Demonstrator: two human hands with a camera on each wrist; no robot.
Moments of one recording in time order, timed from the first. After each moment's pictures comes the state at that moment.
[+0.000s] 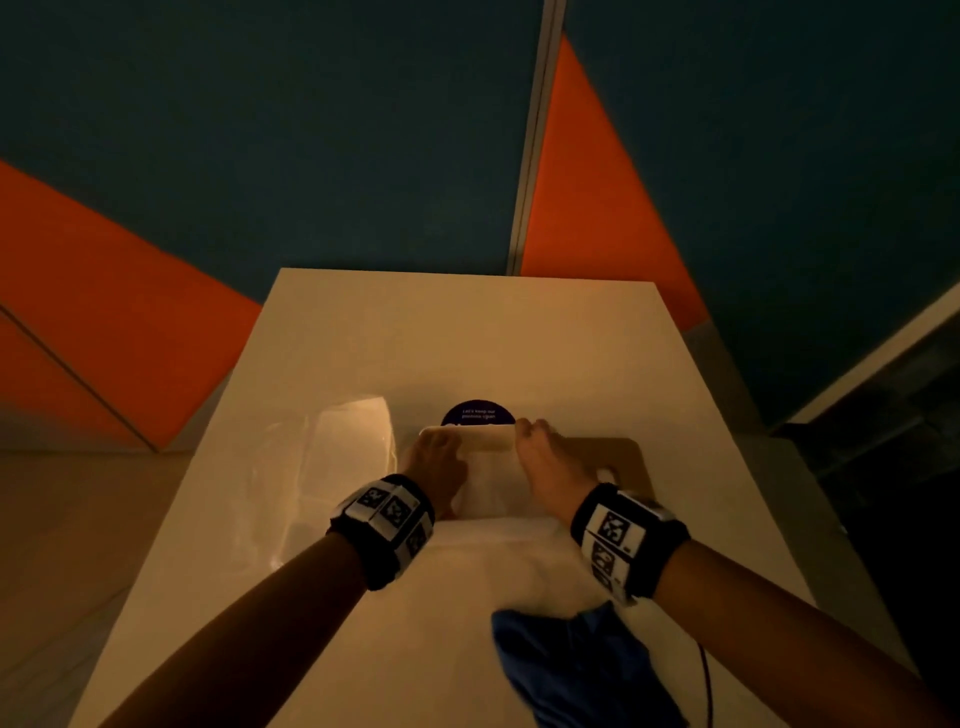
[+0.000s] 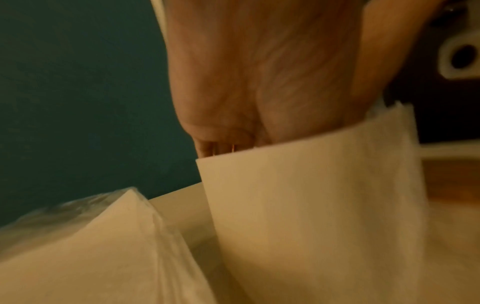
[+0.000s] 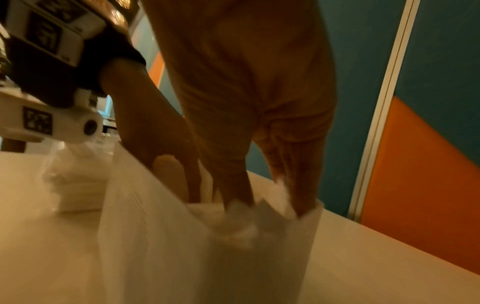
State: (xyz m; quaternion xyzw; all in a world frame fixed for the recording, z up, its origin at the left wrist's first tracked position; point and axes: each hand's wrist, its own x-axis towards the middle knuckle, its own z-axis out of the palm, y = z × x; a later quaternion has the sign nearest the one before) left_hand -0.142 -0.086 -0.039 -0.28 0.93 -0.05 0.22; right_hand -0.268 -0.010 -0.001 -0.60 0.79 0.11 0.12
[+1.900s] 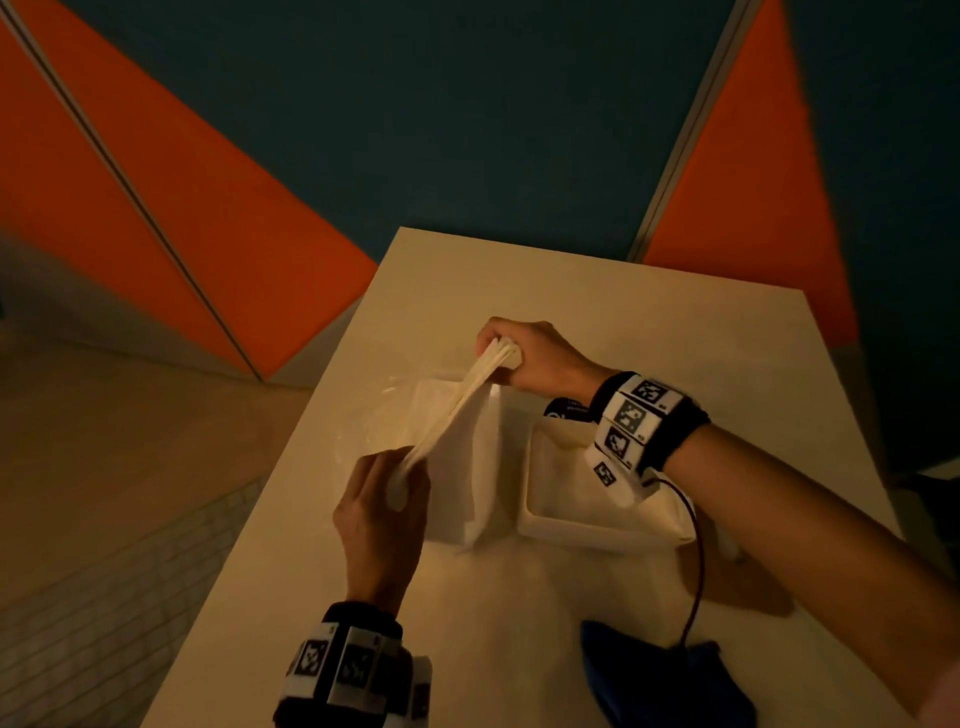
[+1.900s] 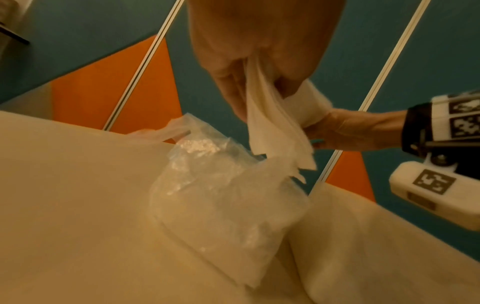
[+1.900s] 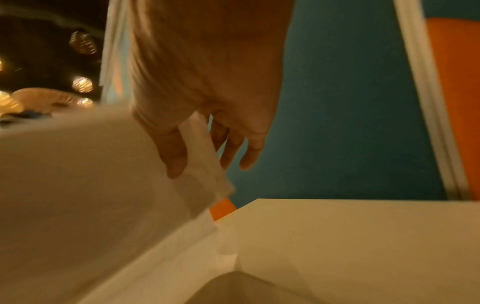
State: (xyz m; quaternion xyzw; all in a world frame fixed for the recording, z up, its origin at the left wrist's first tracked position) left_hand 0.001 -0.033 -0.030 -0.58 0.66 0.16 -0.45; right_hand -0.207 -0.151 0.017 -0.74 0.56 -0.22 0.31
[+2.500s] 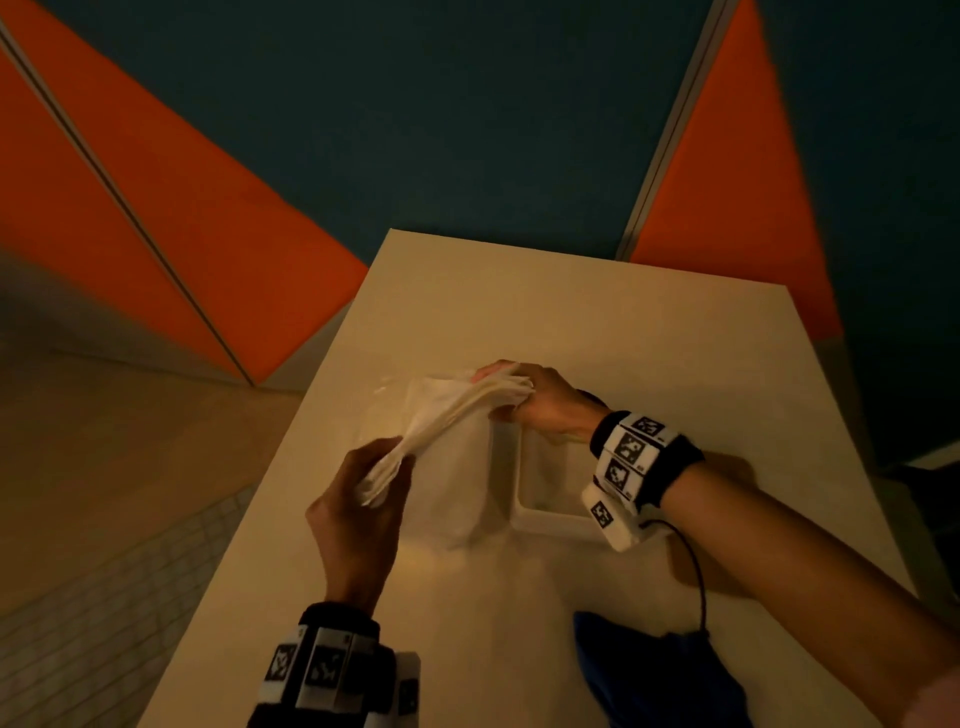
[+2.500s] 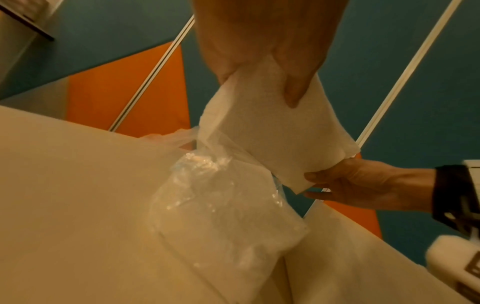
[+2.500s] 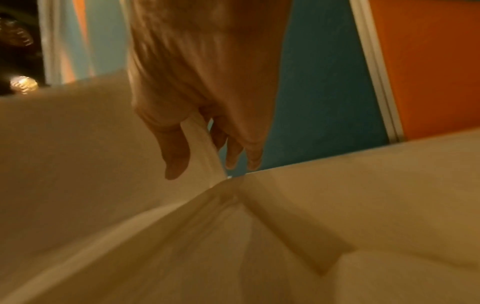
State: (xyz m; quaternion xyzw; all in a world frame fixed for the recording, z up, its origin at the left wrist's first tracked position) left_hand 0.010 -0.027 -0.024 -0.56 0.61 0.24 -0.51; right_hand -0.214 -0.119 -0.019 -0.62 0.61 -0.24 0.44
